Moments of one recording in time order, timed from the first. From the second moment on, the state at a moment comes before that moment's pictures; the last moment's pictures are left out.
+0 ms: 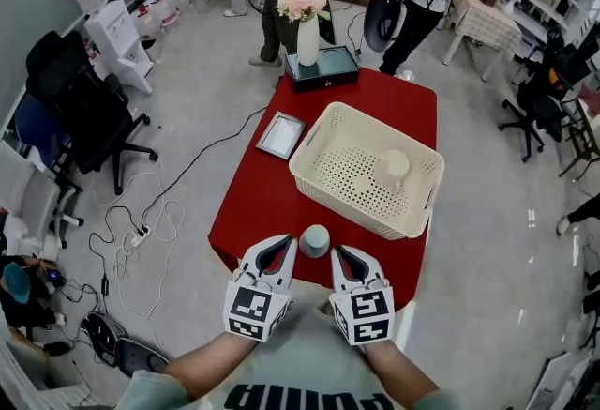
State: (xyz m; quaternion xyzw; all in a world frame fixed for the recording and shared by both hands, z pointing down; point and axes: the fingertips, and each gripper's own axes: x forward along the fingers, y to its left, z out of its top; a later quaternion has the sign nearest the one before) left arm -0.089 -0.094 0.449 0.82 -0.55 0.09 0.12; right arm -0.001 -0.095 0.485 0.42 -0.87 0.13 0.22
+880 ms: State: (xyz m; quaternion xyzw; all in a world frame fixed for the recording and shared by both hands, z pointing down) left arm -0.117 -0.107 0.478 0.80 -0.57 0.12 0.12; right arm -0.042 -0.111 0.531 0.38 -0.88 0.11 0.26
